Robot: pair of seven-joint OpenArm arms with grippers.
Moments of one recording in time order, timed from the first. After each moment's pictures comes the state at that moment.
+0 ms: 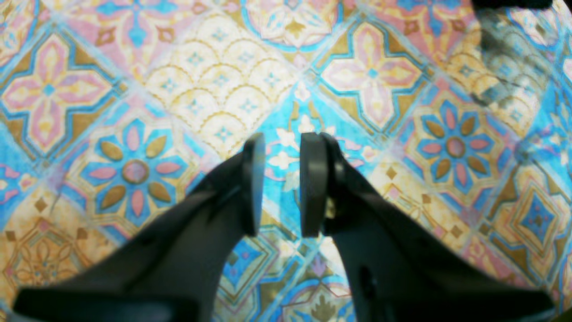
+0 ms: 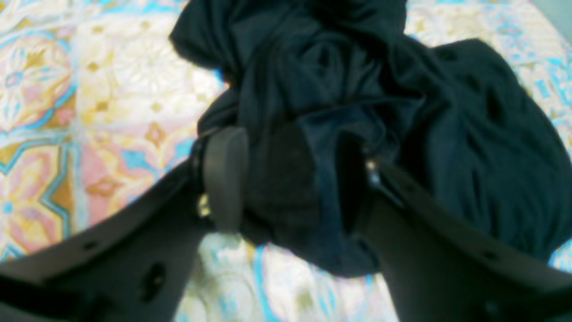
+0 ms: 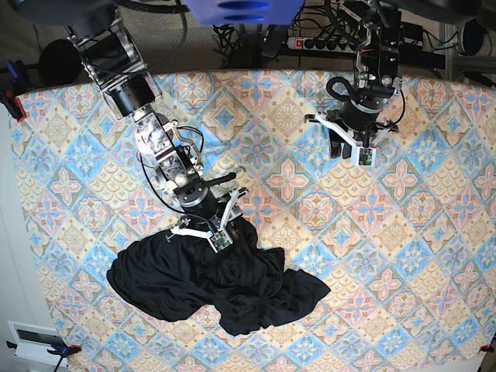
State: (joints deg) left arm 21.6 -11.2 1.1 112.3 -15.3 0.6 40.0; right arm 18.0 10.9 -31.8 74.3 4.6 2.3 -23.5
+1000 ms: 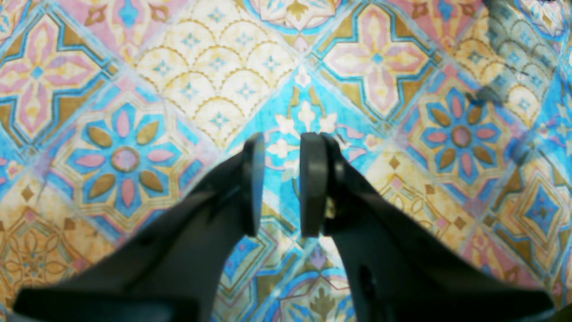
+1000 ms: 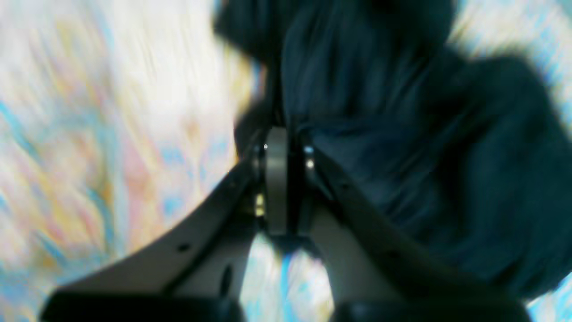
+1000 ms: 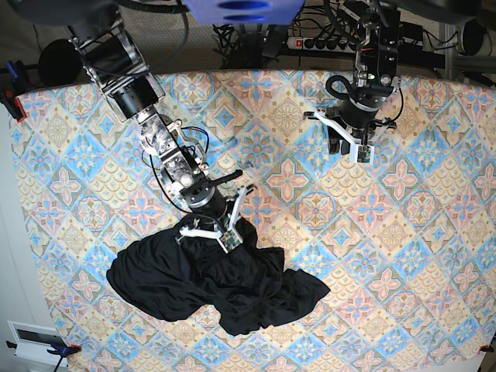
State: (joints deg) left arm 22.1 -11.0 1.1 111.0 -15.5 0.6 39.9; right arm 18.8 10.7 -32.6 76.0 5.0 3.2 -23.5
